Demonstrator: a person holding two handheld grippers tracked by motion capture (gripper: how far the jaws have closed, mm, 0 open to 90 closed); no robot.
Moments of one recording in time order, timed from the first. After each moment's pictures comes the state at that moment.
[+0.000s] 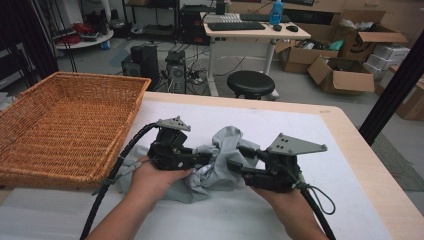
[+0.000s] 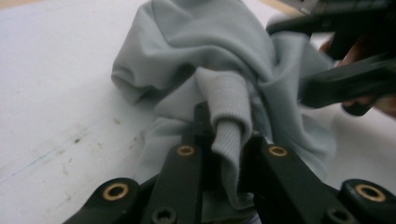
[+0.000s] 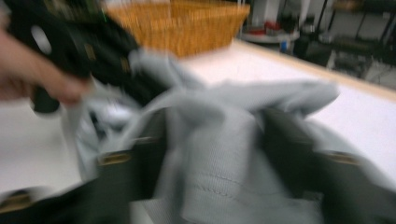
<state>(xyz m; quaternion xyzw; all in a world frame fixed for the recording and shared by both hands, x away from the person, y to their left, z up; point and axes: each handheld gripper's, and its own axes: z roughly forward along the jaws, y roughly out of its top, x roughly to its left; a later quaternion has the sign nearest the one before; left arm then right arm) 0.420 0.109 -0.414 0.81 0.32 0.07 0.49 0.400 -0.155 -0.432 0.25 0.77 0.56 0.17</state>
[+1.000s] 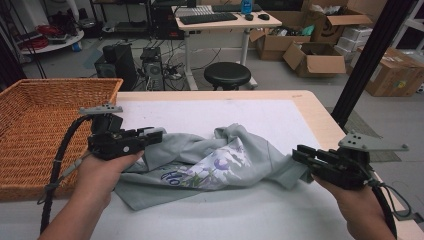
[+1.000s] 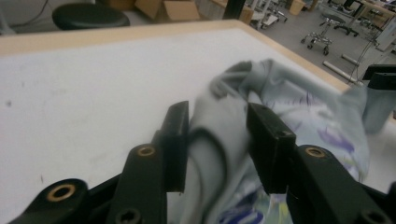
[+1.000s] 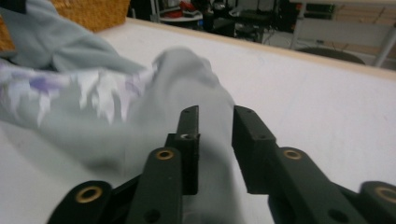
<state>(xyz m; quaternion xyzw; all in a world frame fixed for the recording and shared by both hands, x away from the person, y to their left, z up) 0.416 0.154 -0.379 0.74 0.39 0.12 0.54 0.350 -0.317 -0.412 0.38 0.72 0.52 0.26</state>
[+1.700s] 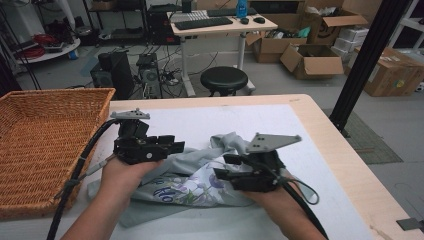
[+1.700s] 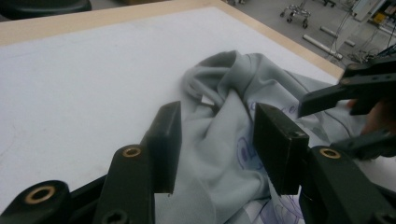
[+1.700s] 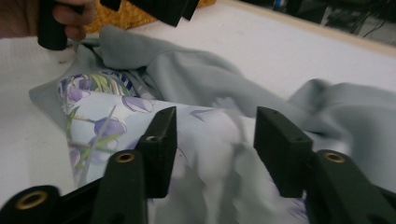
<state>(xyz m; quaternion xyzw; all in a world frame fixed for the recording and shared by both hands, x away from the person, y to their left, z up) 0.444 0.105 -0.394 0.78 0.35 0.07 0.51 0.393 -0.179 -0.429 0.29 0.80 0.50 0.15</state>
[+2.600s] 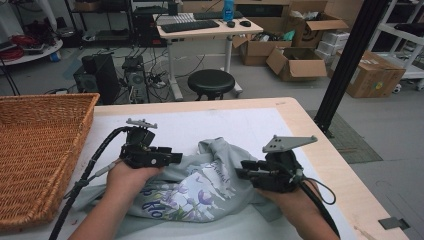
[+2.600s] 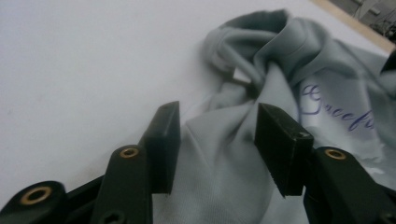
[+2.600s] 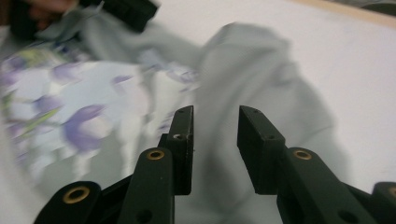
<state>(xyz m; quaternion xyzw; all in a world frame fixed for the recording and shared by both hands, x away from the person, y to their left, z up) 0.484 0.078 -0.430 0.81 0.38 0.04 0.44 0.395 -0.248 -0.418 0.37 0.79 0.45 0.19</state>
